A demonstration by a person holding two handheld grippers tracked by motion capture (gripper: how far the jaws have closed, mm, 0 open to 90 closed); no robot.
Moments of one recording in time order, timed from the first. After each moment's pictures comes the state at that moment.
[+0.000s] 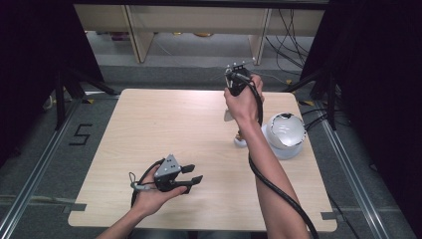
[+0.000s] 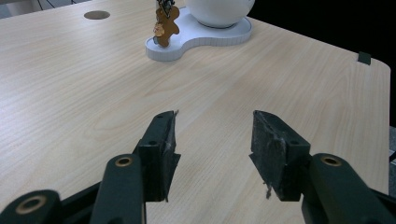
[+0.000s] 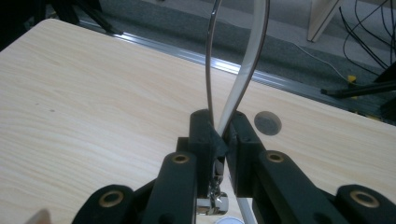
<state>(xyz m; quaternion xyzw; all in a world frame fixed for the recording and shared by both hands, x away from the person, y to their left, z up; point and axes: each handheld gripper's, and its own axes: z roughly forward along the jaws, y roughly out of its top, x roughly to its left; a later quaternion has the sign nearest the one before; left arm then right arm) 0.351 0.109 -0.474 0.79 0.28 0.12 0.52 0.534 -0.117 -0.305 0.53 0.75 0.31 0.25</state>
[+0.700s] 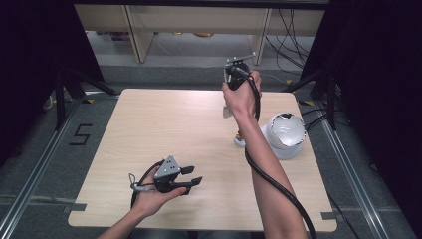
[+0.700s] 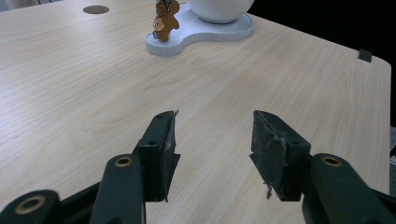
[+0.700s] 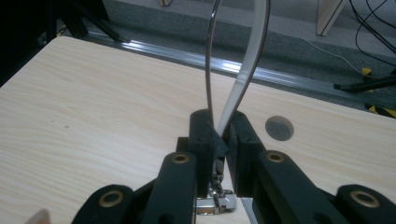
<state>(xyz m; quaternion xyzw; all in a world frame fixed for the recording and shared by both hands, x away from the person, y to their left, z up) 0.351 0.111 -0.479 0.79 0.29 0.11 0.53 0.547 -0.114 -0.299 0.54 0.74 0.33 0.23</state>
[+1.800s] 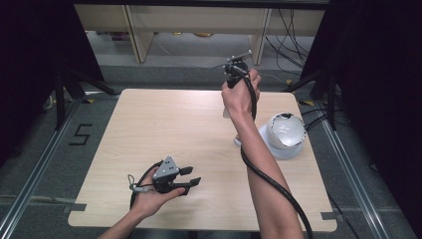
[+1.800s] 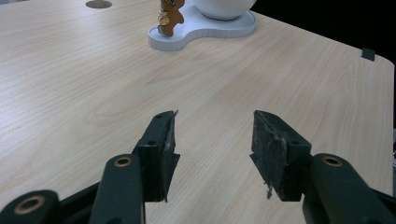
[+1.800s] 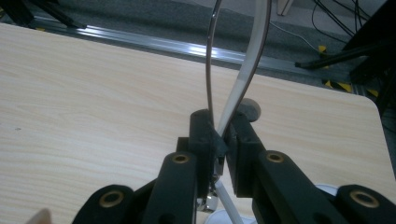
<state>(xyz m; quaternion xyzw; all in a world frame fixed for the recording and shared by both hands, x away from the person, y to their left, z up) 0.350 0.114 -0.483 0.79 0.29 0.11 0.52 0.552 -0.108 -0.297 0.59 0.72 0.27 0.26</state>
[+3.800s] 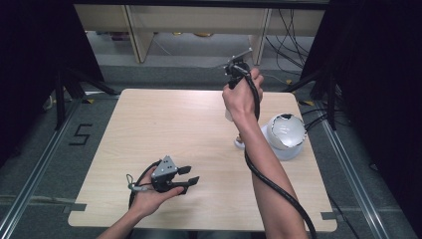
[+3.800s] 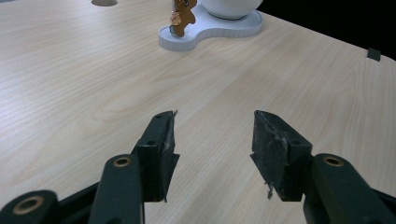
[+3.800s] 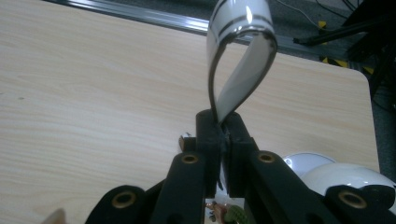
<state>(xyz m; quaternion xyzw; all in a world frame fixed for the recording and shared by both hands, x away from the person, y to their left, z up) 0.352 0.118 -0.484 0.79 0.30 0.11 0.52 0.535 -0.107 -0.282 0.60 0.73 0.22 0.24</state>
